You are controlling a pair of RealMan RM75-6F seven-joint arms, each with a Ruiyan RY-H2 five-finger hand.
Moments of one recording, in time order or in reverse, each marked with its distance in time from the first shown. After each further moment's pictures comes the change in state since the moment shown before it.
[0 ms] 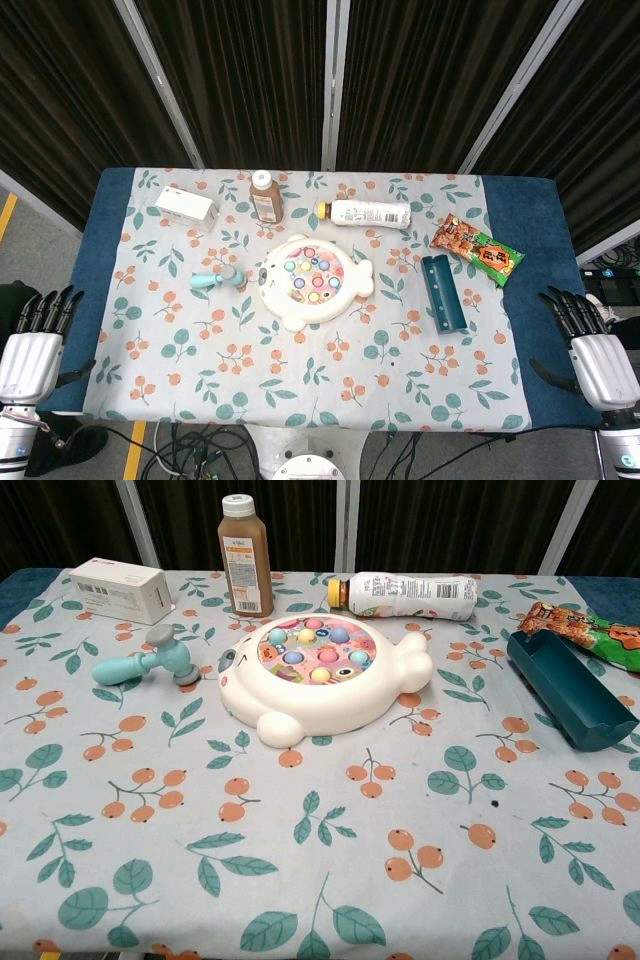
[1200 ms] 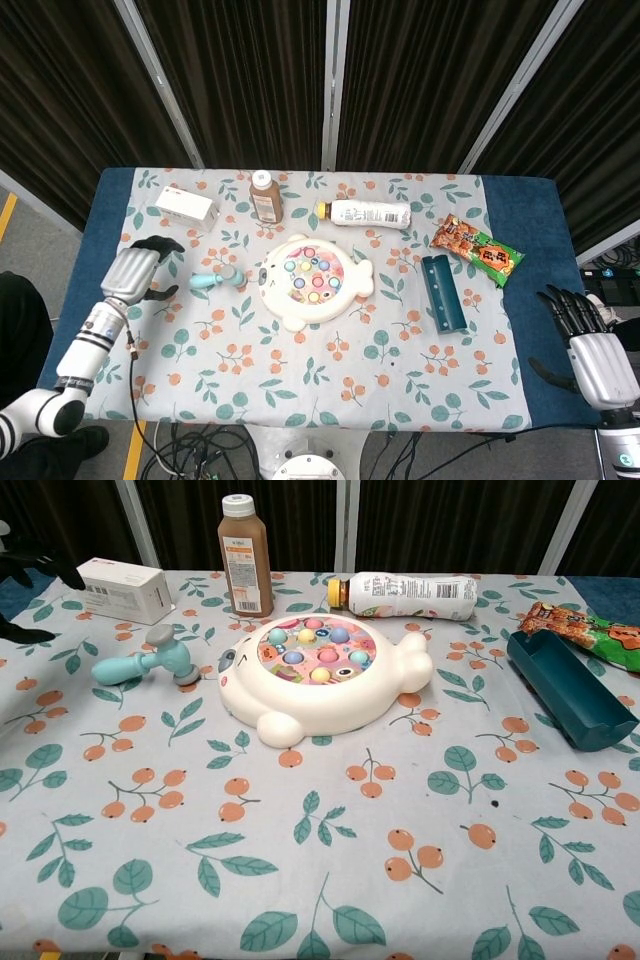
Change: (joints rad) left arm -0.486 -0.157 -0.213 0.201 -0.309 -0.607 -0.113; right arm 0.001 0.005 0.003 -0.010 0.001 0.004 -0.021
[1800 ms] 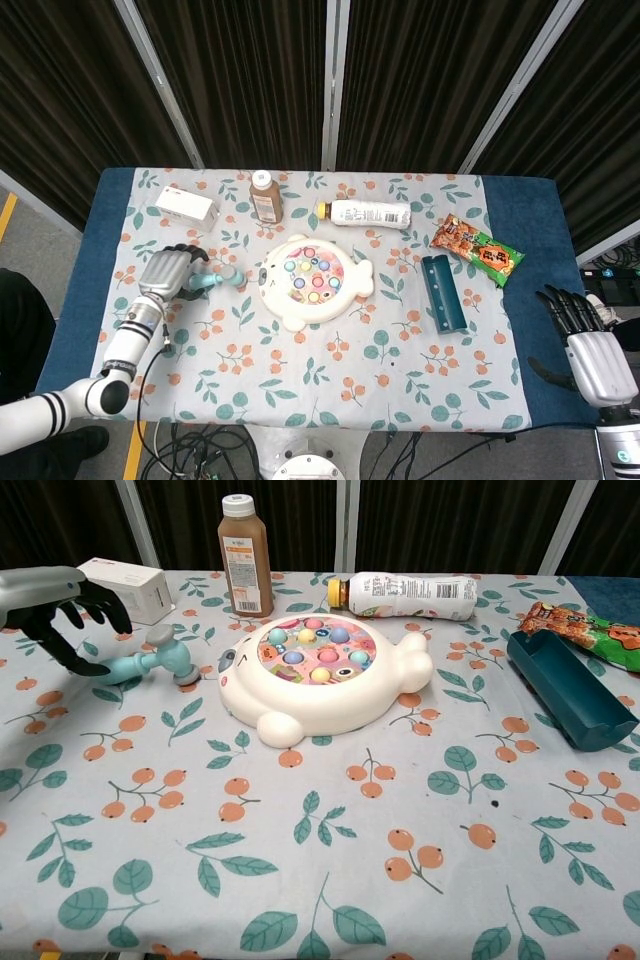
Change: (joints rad) left arm -0.126 -0.143 0.009 0.027 -0.285 -0.045 0.241; right arm 0.010 -0.003 0.001 0.000 0.017 -0.030 0.000
